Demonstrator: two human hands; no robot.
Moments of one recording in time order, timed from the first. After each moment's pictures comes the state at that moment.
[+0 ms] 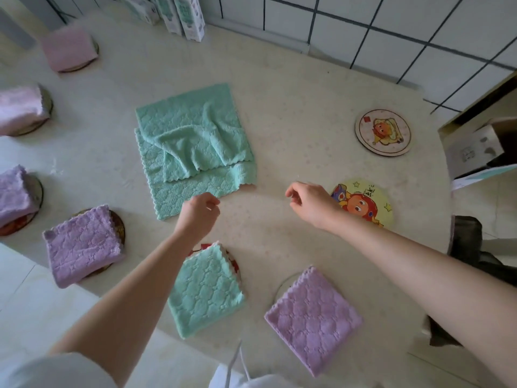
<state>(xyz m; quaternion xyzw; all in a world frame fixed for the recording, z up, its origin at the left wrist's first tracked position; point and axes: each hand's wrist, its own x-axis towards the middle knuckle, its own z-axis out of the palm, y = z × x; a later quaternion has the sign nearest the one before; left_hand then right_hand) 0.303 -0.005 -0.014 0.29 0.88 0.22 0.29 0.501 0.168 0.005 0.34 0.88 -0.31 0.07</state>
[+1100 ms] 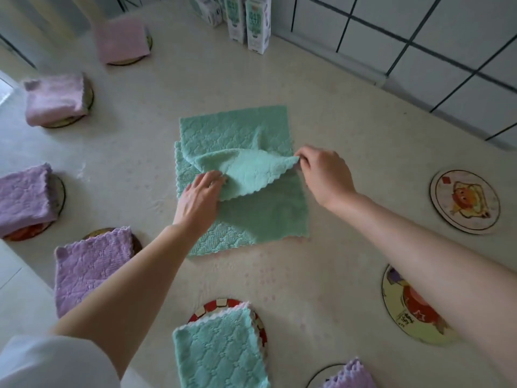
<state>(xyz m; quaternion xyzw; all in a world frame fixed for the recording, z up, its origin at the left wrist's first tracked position) 0.164 0.021 -0.051 0.46 0.88 0.13 0.06 0.311 0.235 0.009 0.31 0.92 -0.21 -0.10</state>
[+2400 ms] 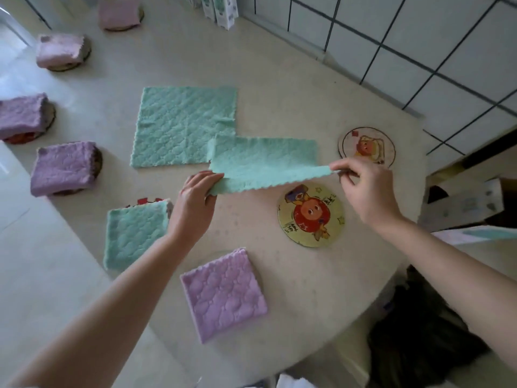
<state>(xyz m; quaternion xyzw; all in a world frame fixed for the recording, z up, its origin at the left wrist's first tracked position) 0.469 0.026 0.013 0.36 0.87 0.33 0.00 0.645 0.292 0.057 0.18 0.92 -0.25 -0.23</state>
